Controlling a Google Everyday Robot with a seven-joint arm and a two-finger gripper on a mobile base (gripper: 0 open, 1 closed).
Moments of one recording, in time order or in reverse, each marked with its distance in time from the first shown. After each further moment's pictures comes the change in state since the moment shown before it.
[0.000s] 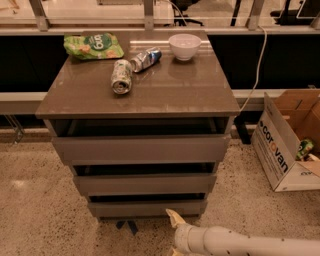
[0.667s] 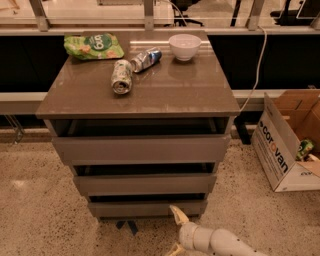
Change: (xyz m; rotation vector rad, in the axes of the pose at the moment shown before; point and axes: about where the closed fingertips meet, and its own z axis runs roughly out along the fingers) arm 0.044 -0.020 0.020 0.125 -0.105 -0.104
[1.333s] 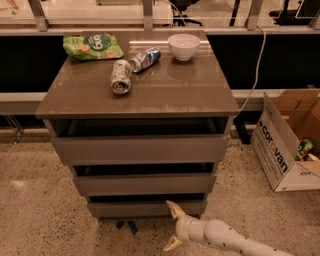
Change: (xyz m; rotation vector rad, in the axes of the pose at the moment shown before) arm 0.016 -0.017 0.031 -0.033 0.011 -0.033
